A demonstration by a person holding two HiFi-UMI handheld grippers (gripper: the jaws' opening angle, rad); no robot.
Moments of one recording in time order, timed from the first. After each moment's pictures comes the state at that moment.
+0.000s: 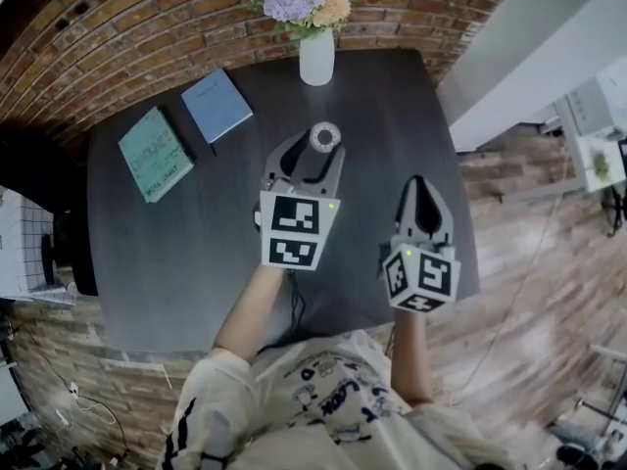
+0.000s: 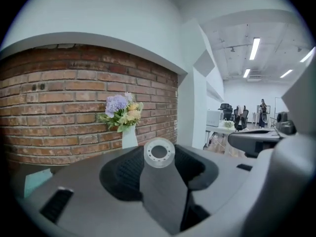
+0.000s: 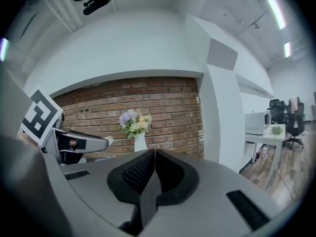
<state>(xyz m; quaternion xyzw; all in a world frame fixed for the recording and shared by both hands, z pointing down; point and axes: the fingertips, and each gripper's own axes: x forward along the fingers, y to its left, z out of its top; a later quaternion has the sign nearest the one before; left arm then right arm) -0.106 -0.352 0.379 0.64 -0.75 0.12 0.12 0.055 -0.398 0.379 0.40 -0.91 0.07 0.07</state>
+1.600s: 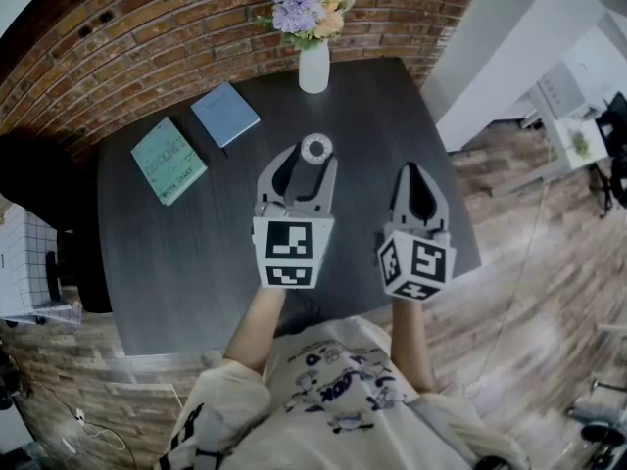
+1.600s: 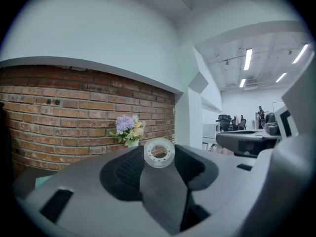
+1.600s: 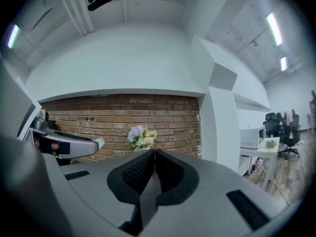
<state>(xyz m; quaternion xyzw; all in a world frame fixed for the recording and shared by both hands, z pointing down) -0.089 -0.257 0.316 0.64 -0.76 0.07 0.06 0.054 -0.326 0.315 0.43 -0.90 0.01 0.02</state>
